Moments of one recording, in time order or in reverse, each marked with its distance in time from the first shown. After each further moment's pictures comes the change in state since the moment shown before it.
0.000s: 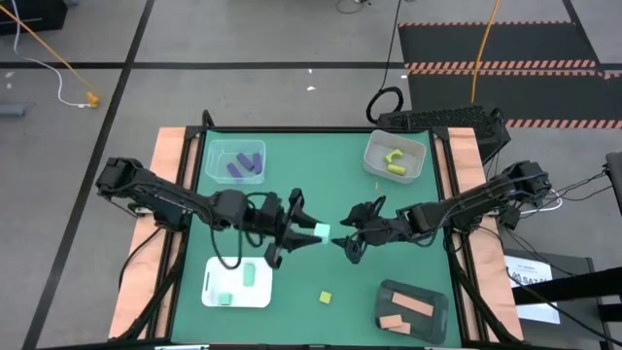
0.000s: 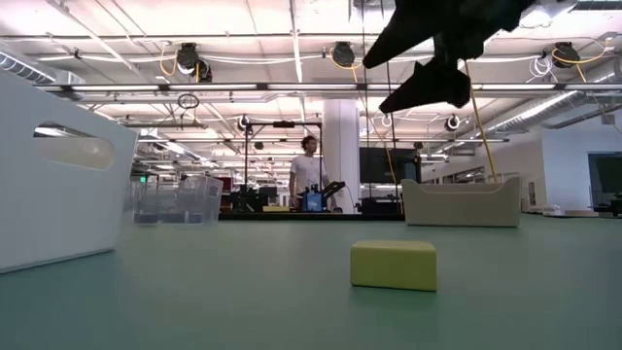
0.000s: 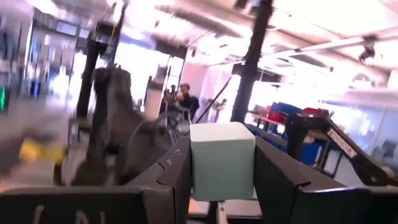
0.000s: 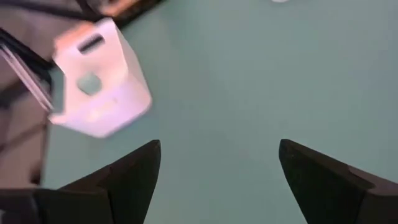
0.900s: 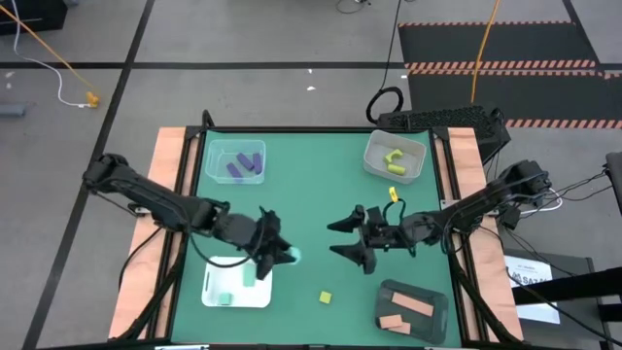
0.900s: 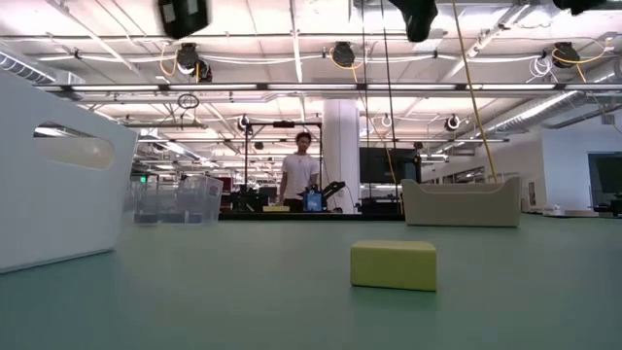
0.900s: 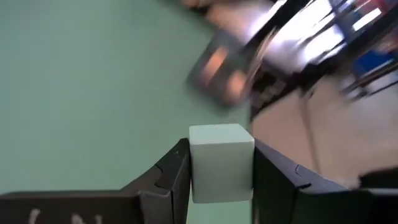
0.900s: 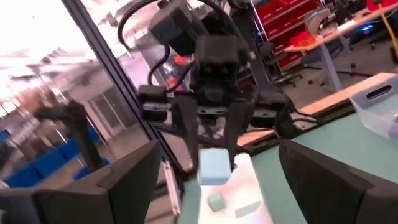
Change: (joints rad) left arm -0.109 -0.148 0.001 -0.921 -0.089 -0.471; right arm 0.079 0.000 -0.198 0.992 0.001 -0.257
